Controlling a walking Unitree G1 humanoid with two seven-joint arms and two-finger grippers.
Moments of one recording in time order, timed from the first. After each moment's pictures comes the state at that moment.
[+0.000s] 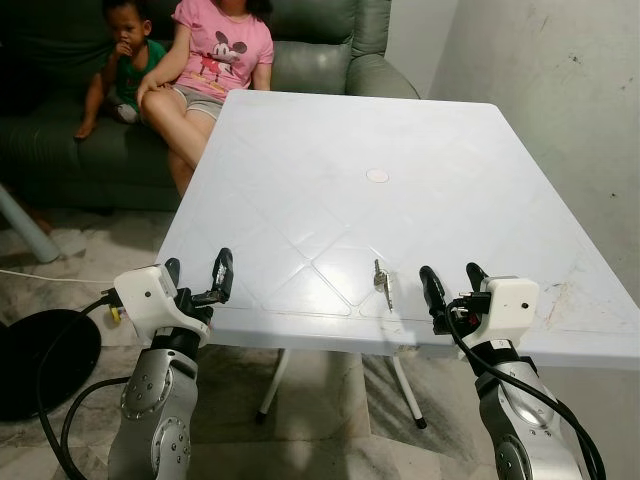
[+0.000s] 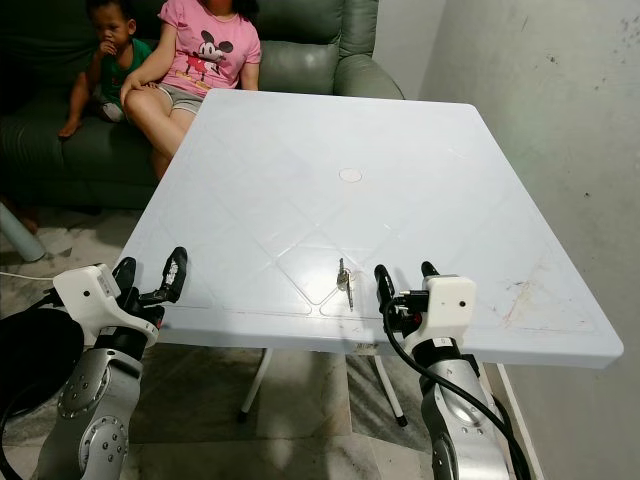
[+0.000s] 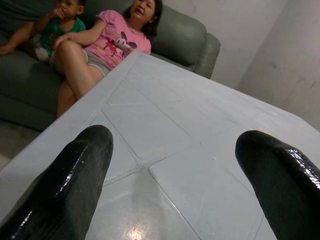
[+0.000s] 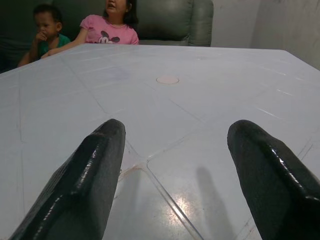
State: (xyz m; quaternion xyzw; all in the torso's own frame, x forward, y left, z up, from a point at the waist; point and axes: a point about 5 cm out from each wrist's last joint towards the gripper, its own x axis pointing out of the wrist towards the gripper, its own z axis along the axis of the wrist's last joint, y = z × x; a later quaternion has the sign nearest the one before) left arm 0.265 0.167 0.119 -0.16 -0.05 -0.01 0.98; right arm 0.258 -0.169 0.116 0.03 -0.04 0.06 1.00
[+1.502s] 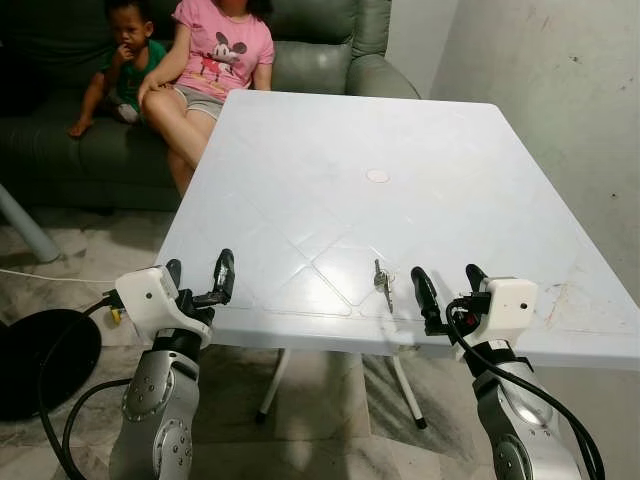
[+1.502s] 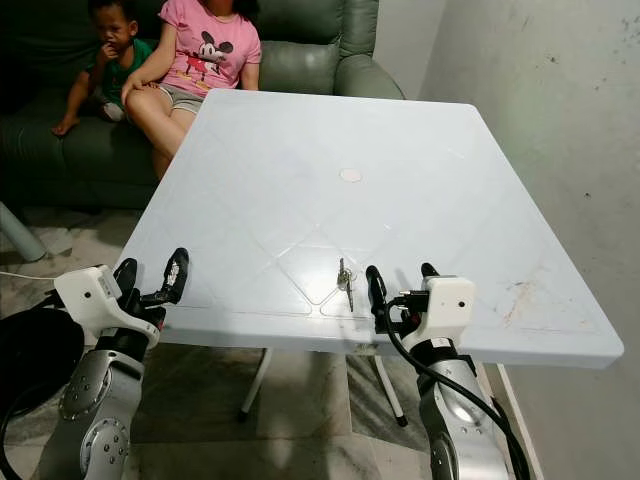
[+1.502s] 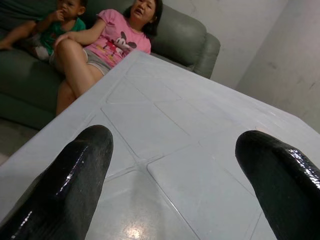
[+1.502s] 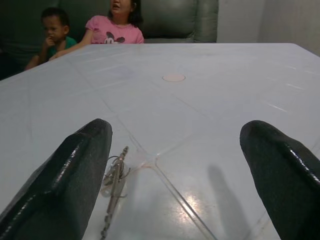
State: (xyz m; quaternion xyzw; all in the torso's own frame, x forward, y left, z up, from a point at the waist) left arm 0.263 0.166 0.119 -0.17 -0.05 -0.01 0.98; right arm 0.258 -0.167 0.115 0.05 -0.03 0.07 1.00
